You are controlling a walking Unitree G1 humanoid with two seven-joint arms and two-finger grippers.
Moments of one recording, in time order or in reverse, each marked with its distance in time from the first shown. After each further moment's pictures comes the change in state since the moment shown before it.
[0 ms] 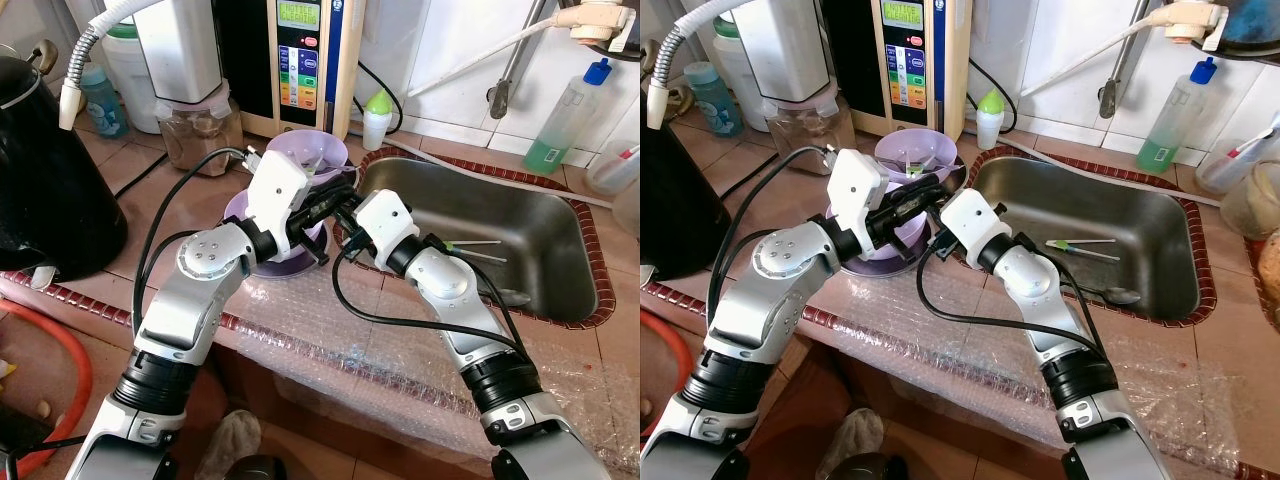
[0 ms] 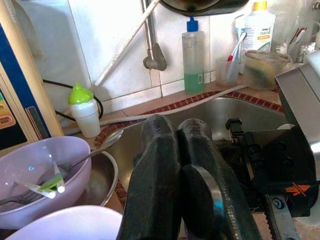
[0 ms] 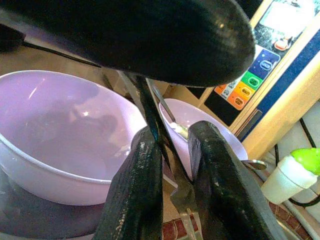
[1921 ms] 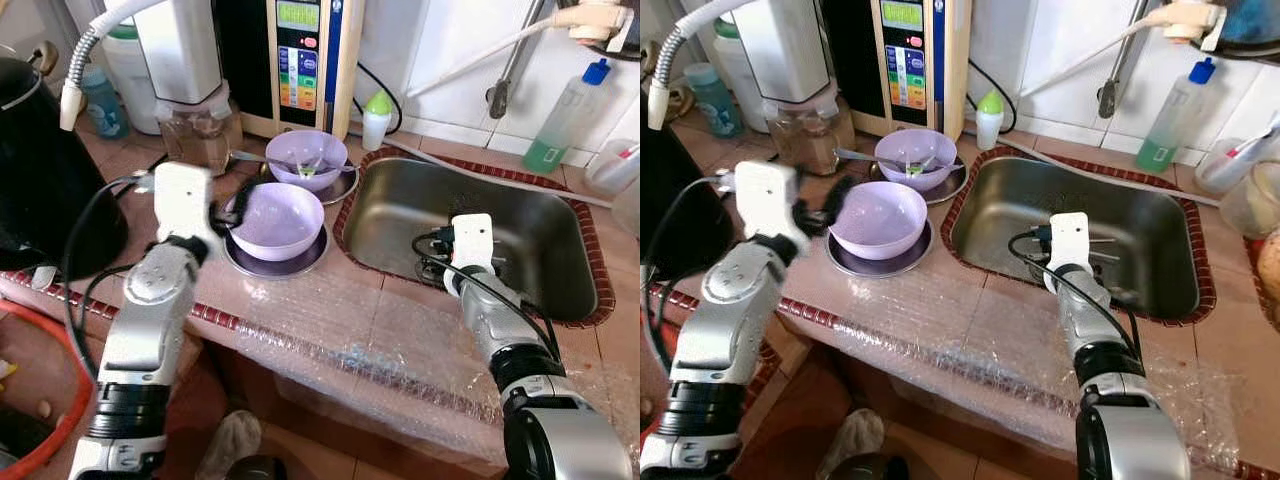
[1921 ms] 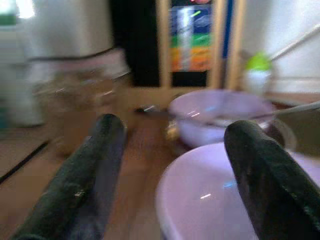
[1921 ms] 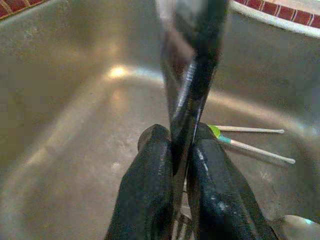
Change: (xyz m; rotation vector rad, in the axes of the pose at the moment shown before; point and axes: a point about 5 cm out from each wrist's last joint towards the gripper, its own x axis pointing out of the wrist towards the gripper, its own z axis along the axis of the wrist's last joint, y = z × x) left arm -0.065 0.057 -0.036 -0.035 0.094 0.704; right arm -0.064 -0.053 -0.109 0.431 0.595 -0.614
